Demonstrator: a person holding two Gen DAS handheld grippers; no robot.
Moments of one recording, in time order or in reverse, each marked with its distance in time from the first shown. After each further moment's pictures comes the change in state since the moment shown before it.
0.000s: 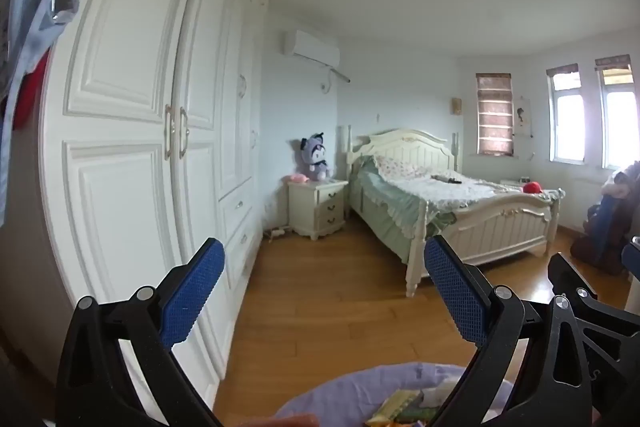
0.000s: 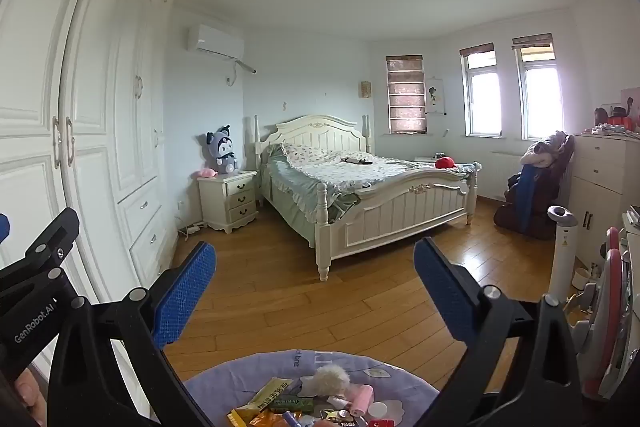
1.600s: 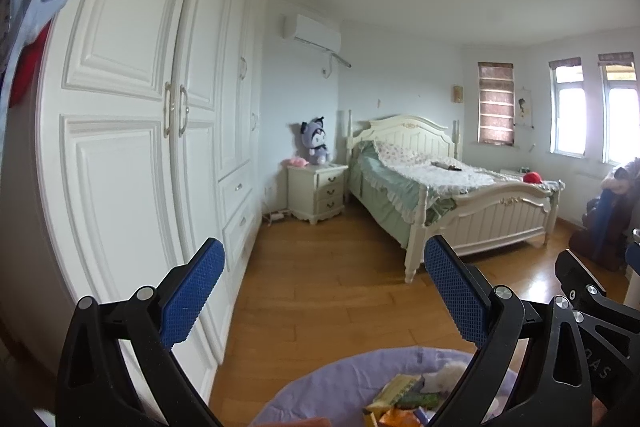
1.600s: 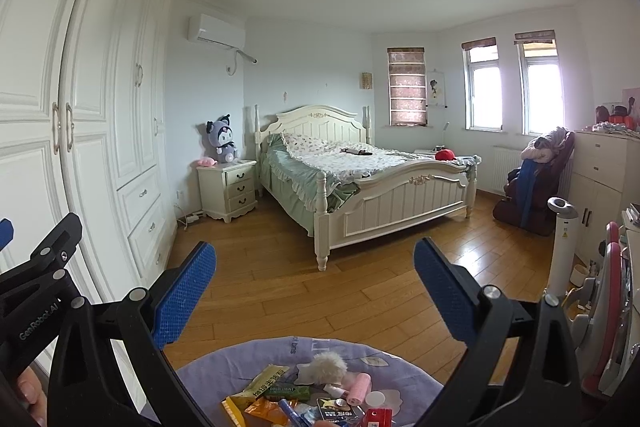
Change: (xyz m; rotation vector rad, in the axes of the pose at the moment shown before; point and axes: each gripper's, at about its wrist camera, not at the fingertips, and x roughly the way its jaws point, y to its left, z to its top) left arm 0.013 0.007 -0.022 0.001 0.073 -0.002; right arm 0.005 -0.001 -0.010 -0.012 0.040 0.000
